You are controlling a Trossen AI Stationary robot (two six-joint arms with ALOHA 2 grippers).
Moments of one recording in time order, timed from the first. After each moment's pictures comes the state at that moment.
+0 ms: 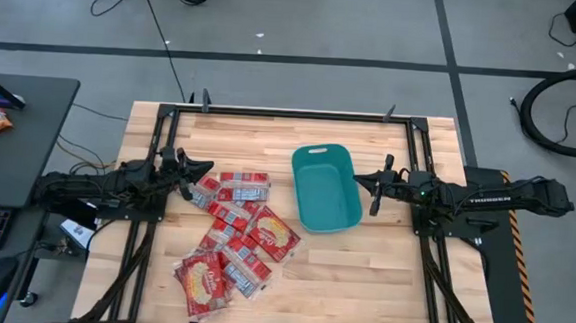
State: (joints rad) left arm 0.05 0.03 0.01 0.10 -0.37 -0.46; right arm -0.12 0.57 0.01 0.41 0.24 -0.08
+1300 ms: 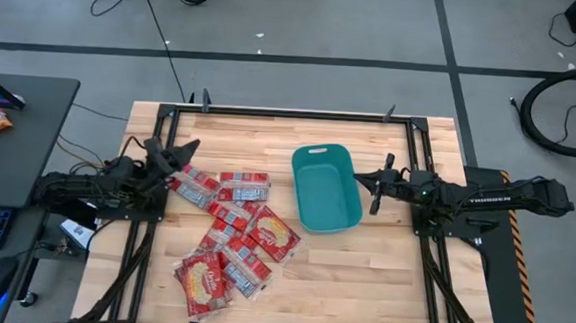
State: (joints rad) left arm 0.05 0.03 0.01 0.42 -0.59 -0.93; right arm -0.12 0.57 0.01 0.47 0.24 -0.07
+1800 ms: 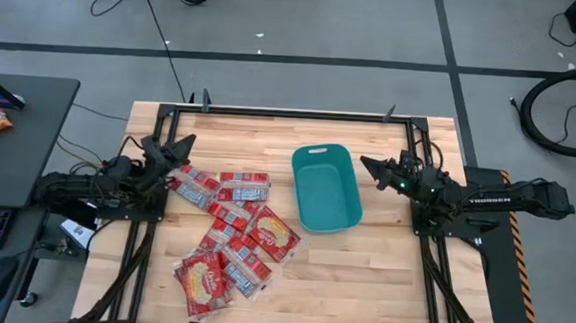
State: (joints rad) left arm 0.05 0.03 0.01 0.47 -0.66 -1.06; right arm -0.15 0.57 0.01 0.67 0.39 0.79
